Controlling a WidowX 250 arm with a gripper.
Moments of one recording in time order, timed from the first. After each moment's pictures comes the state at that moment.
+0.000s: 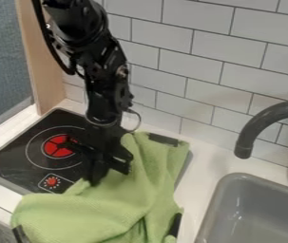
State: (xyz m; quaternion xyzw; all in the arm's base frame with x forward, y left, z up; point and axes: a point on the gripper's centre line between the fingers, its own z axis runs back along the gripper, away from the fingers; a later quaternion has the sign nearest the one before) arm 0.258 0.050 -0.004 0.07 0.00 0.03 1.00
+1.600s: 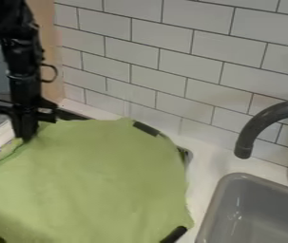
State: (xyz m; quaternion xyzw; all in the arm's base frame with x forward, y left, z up) arm 0.275 0.196 0.013 0.06 0.01 0.18 0.98
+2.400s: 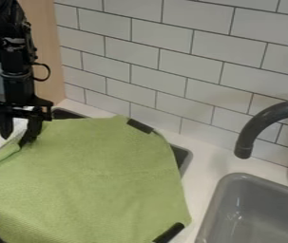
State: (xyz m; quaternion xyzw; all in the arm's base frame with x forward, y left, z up) arm 0.272 0.196 0.011 0.05 0.03 0.21 0.98
